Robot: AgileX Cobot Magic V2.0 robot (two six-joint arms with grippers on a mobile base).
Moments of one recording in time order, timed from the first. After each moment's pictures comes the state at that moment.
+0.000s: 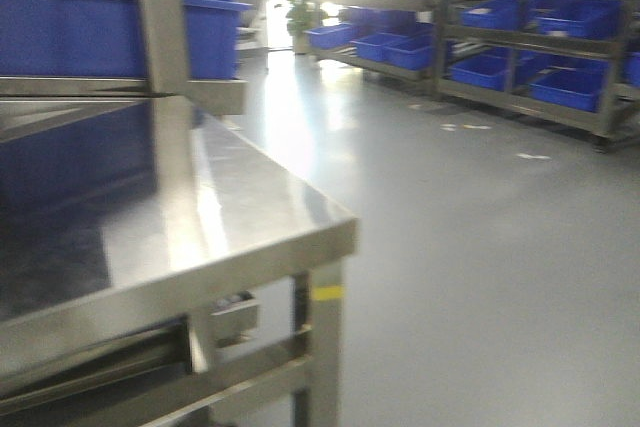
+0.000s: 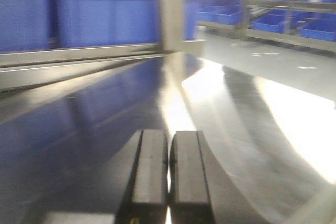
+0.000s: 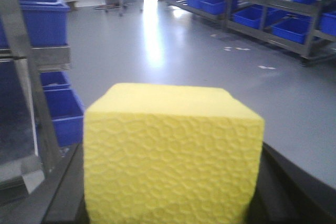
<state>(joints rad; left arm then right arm) -0.09 -0.01 0.00 0.23 0.13 -0.20 0.29 0.02 -0.52 -0.28 0.70 0.28</state>
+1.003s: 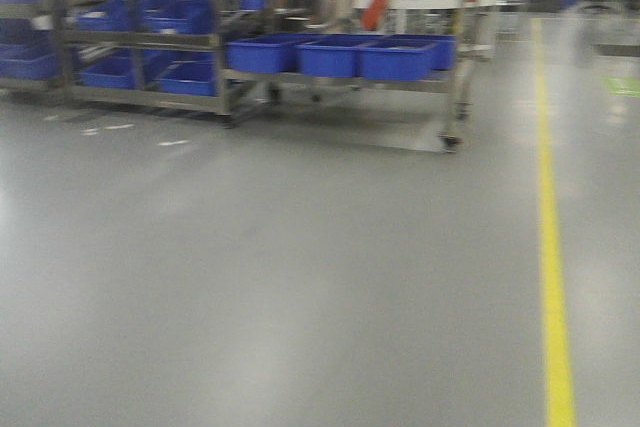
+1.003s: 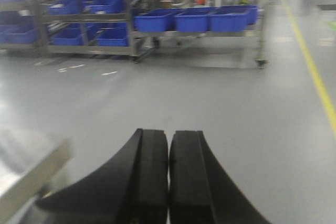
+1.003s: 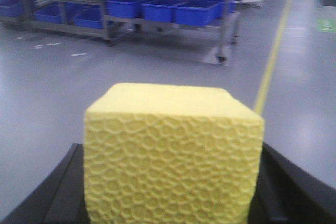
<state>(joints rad) -0.09 -0.01 0.00 0.23 0.13 -0.20 0.29 0.02 -0.52 -0.28 0.70 0.28</state>
